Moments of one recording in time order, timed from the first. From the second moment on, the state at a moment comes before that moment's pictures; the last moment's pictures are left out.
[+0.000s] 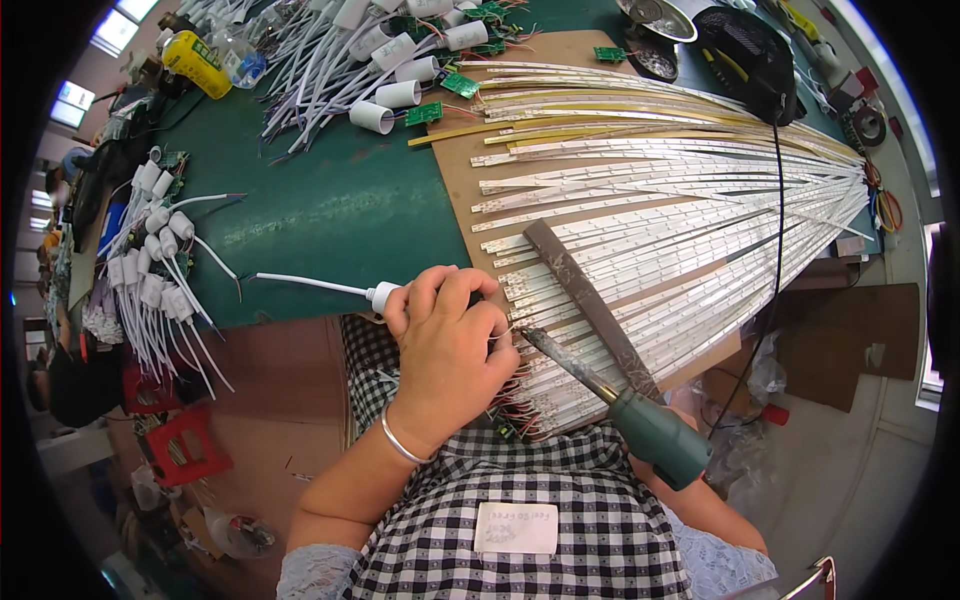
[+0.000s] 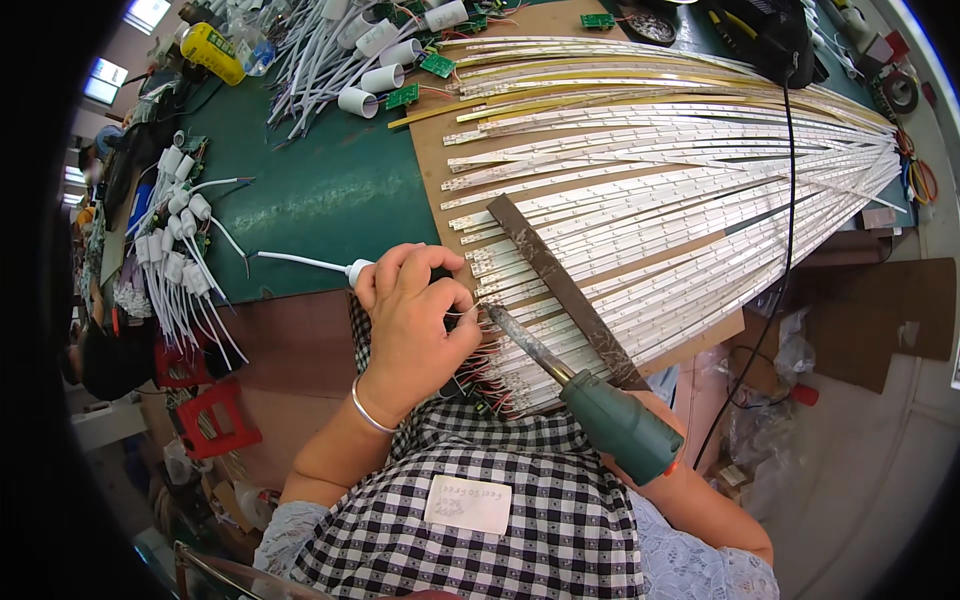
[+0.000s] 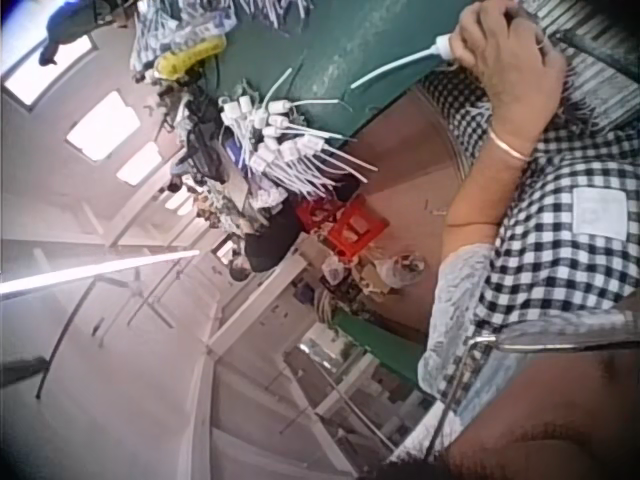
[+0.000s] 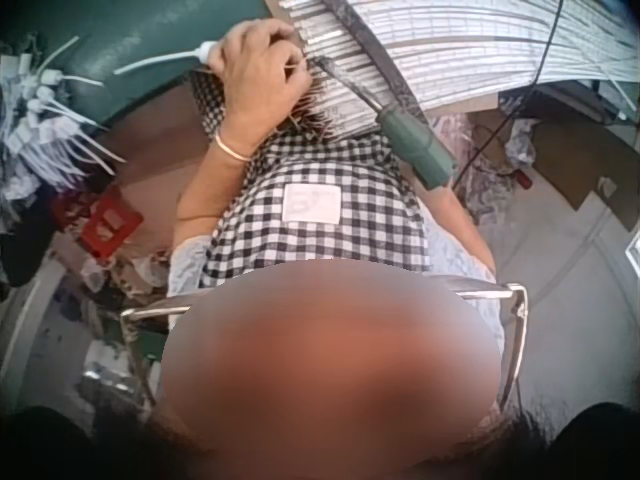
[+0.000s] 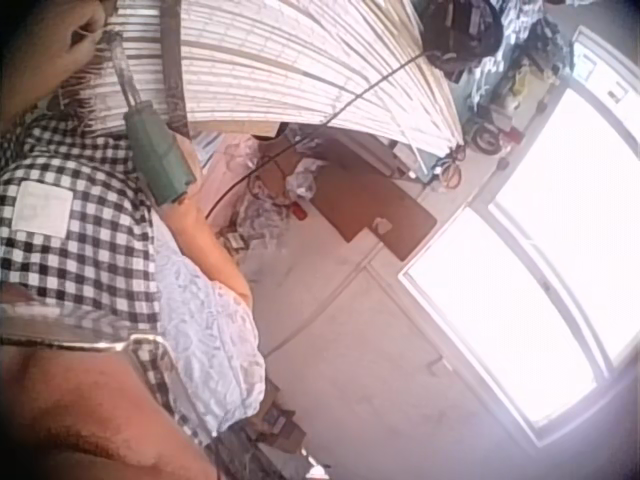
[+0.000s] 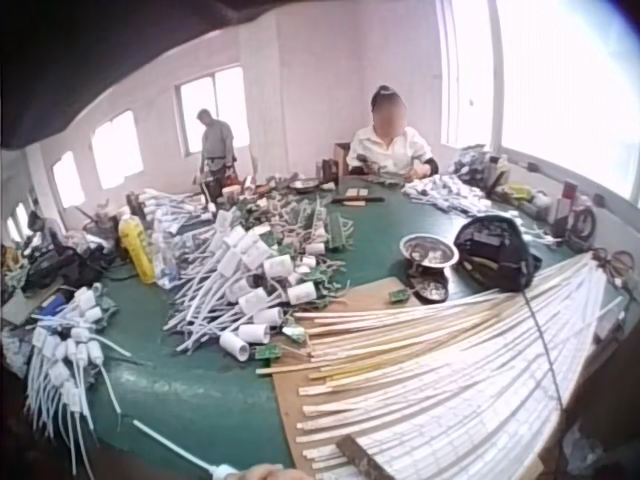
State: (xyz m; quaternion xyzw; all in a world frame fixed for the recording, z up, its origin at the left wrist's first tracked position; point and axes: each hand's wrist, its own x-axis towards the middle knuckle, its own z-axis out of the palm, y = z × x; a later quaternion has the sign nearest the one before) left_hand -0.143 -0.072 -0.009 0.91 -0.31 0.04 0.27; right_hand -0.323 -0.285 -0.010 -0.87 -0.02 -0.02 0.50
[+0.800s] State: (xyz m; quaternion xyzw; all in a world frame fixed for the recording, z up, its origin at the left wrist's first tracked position) left_hand -0.143 -0.073 -0.010 0.91 -0.31 0.04 0.26; right_hand -0.328 -0.280 -0.012 -0.84 0.06 -0.02 0.55
